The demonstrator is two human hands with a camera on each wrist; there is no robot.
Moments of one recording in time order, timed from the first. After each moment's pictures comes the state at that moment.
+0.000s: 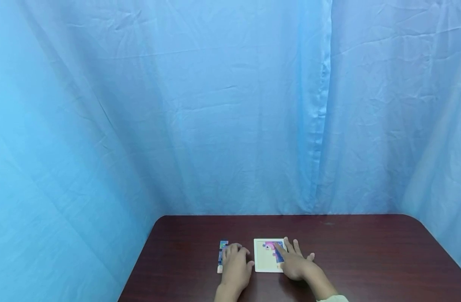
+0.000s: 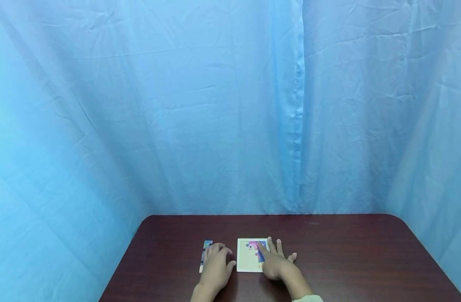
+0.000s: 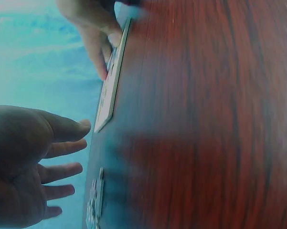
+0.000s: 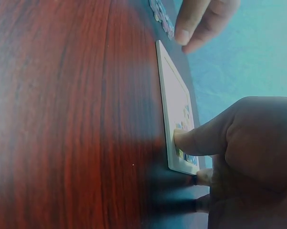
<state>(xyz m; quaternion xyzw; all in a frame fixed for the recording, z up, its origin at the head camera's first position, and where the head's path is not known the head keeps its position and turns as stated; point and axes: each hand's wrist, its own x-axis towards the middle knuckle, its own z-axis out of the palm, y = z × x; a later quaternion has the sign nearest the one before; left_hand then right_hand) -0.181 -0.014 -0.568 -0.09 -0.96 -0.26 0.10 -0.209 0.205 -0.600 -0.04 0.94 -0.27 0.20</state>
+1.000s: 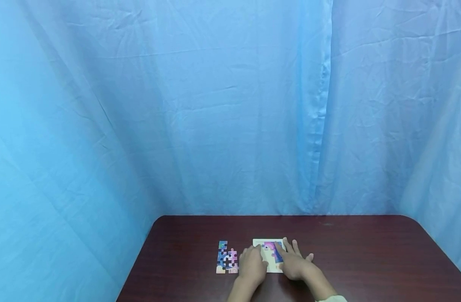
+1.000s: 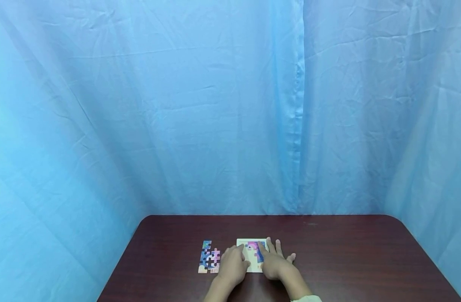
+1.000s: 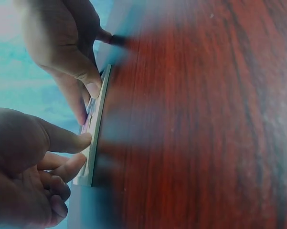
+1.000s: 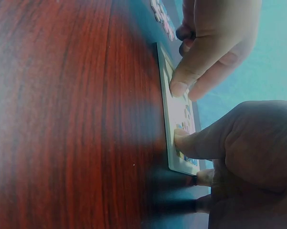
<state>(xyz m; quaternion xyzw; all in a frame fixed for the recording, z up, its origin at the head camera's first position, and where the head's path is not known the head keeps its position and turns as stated) -0.197 0.032 -0.580 -0.10 -0.96 -0.23 0.06 -0.200 0.198 -0.572 -0.03 0.94 -0.28 0.21</state>
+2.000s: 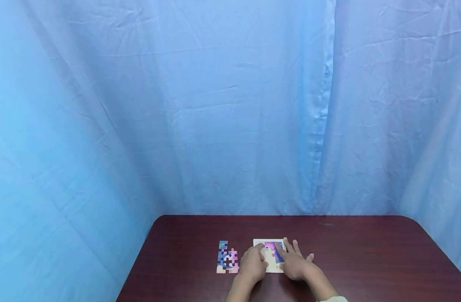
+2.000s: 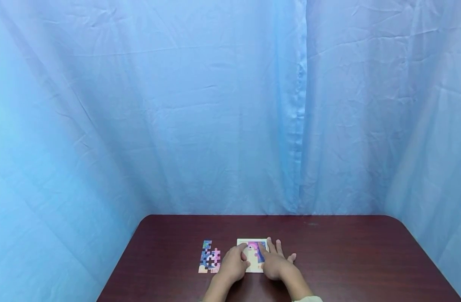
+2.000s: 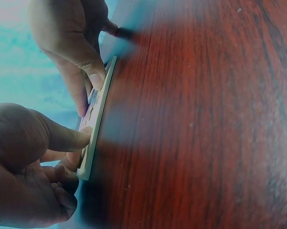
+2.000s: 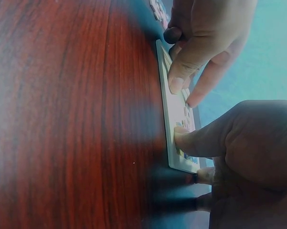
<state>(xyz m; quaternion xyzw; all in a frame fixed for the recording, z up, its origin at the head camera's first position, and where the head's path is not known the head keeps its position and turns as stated) -0.203 0.027 -0.578 -0.09 -0.93 -0.36 0.00 -0.210 0.206 -0.597 -0.04 0.94 -0.27 0.21</state>
